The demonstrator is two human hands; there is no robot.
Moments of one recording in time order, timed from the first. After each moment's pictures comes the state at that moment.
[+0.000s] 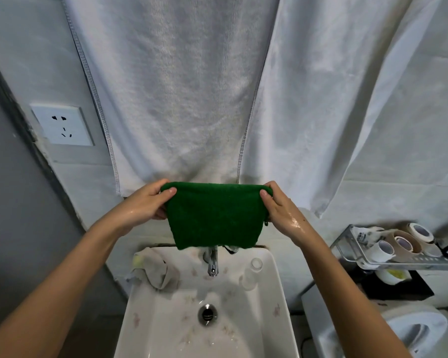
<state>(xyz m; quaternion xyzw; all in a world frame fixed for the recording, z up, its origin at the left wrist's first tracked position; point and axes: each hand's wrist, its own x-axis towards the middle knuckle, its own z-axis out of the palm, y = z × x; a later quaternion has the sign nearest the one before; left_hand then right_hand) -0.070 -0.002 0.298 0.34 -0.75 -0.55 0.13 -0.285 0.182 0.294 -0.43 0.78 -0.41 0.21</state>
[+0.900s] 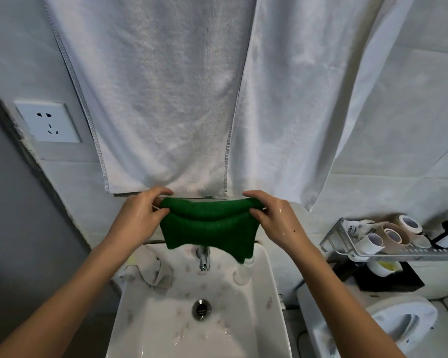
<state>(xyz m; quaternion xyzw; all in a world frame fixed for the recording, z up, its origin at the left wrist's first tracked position) -0.072 0.034 0.274 0.35 -0.84 -0.32 0.25 -0.289 0.207 0.270 -0.50 0.78 -0.36 0.08</state>
